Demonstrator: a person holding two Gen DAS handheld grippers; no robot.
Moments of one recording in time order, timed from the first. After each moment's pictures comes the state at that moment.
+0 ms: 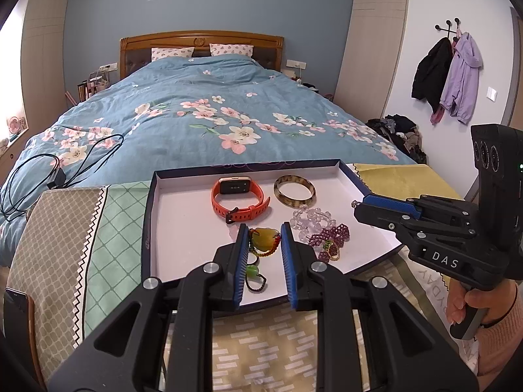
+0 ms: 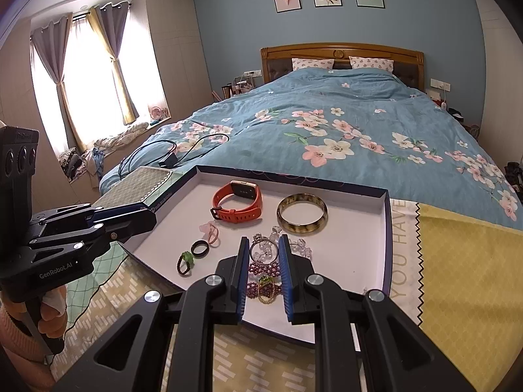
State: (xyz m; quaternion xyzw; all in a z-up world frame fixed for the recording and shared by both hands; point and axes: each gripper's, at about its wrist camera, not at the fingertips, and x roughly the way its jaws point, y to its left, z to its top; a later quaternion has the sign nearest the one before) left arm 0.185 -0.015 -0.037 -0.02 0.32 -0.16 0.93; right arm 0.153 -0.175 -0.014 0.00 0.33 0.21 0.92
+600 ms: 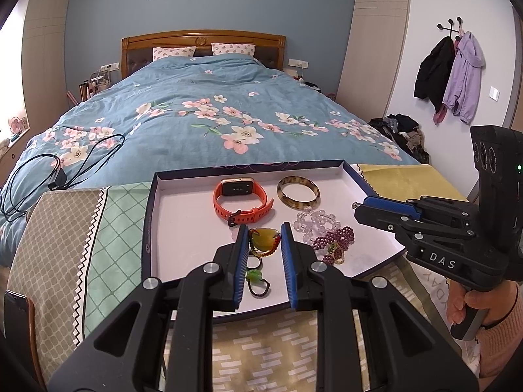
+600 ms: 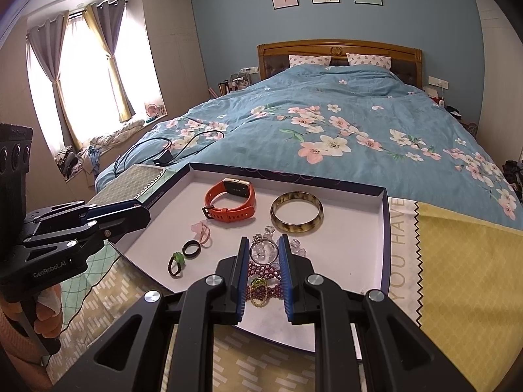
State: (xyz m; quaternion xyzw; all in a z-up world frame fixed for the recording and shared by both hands) left arm 0.193 -0.013 -0.041 -0.01 0.32 -0.16 0.93; right arm 0.163 -0.176 -0.017 0.00 0.34 0.20 0.92
